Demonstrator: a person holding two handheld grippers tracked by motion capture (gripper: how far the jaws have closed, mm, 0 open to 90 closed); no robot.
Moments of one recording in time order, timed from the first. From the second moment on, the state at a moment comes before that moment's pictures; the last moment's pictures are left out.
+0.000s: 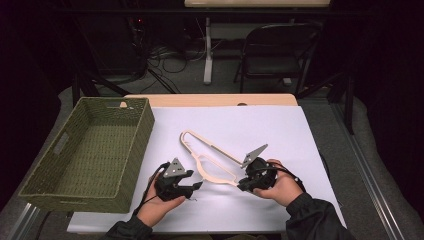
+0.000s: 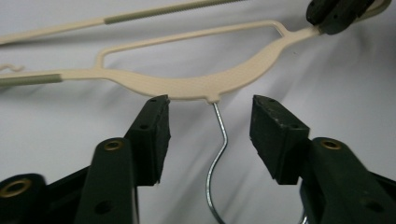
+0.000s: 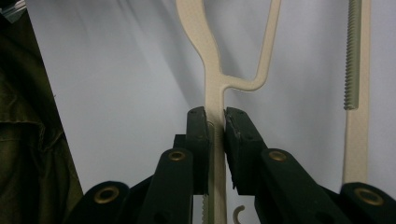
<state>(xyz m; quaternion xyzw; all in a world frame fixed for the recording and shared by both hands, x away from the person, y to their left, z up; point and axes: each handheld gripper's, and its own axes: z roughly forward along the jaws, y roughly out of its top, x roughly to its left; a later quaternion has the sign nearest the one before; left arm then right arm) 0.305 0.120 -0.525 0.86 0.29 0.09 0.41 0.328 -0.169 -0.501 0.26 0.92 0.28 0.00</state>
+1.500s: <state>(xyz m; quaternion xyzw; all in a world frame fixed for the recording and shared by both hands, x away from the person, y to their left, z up) 0.342 0.130 -0.544 0.87 0.30 0.19 0.34 0.328 -0.175 -0.495 0.25 0.92 0.29 0.00</state>
